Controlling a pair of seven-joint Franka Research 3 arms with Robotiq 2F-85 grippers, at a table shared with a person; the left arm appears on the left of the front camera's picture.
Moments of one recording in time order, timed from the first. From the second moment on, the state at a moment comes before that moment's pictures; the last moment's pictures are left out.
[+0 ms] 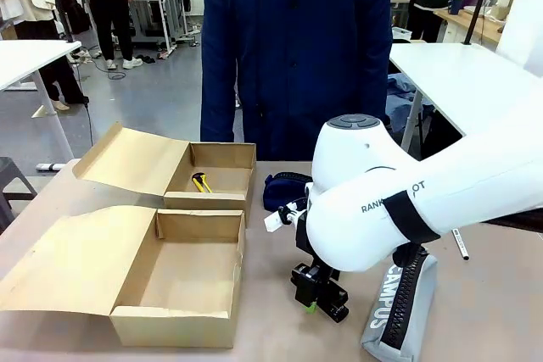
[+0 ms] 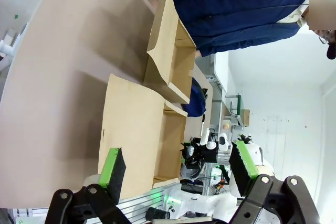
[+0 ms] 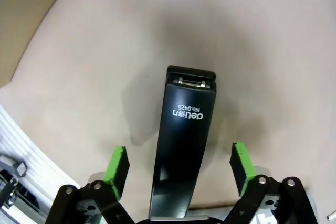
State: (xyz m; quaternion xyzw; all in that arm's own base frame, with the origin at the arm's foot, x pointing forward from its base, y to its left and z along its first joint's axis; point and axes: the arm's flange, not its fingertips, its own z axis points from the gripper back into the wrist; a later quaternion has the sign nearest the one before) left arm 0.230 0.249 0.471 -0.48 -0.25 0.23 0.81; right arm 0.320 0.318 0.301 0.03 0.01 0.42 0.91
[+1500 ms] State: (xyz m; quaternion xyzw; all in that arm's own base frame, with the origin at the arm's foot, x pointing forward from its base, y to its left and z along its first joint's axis) left arm 0.230 0.249 0.471 -0.48 -0.25 0.23 0.81; right arm 0.295 0.317 0.336 0.03 0.05 0.34 0.94
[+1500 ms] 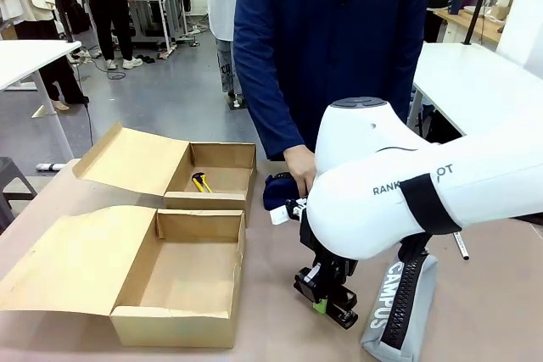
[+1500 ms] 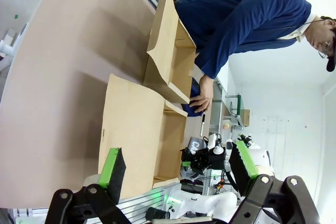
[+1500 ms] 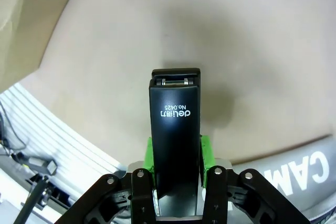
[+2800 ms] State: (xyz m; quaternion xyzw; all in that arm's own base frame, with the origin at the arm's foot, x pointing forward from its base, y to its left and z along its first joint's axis) left arm 0.230 0.249 0.471 -0.48 -0.25 0.23 0.81; right arm 0.295 0.318 0.331 0.03 0.05 0.35 0.94
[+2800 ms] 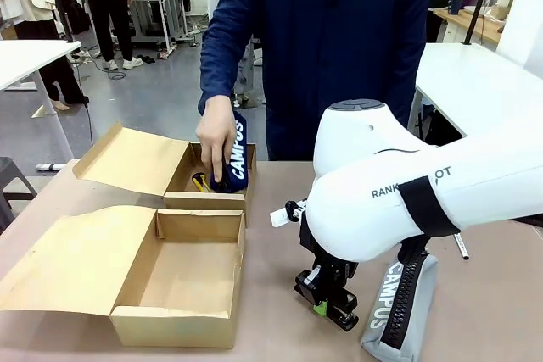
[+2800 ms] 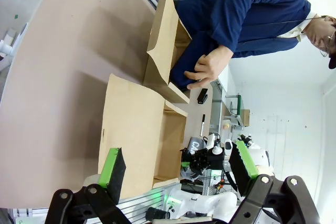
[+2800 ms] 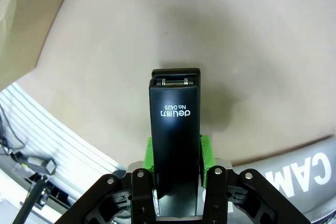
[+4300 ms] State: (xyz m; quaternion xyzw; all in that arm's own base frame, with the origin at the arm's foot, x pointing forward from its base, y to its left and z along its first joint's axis) left arm 0.230 0.249 0.471 -0.48 -0.25 0.23 0.81; right arm 0.294 0.321 0.340 0.06 0.05 0.31 0.95
